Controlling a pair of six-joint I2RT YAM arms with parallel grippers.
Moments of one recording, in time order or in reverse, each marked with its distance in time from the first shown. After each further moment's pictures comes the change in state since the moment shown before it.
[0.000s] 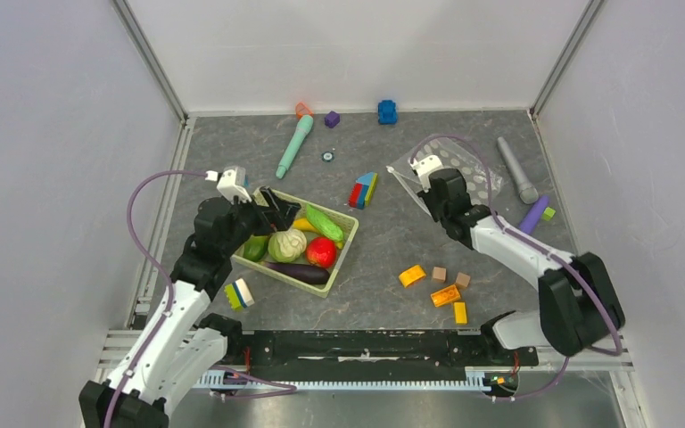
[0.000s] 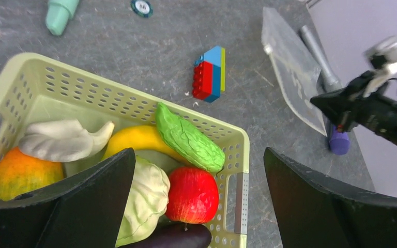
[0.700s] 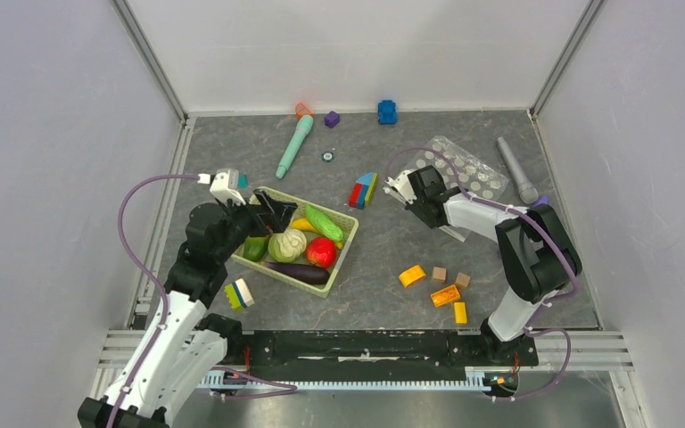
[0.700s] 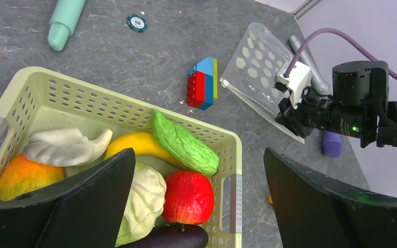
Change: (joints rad) left arm 0.006 -0.047 0.008 -0.014 0.006 0.007; right arm 0.000 0.286 0.158 -0.208 -0.056 -0.190
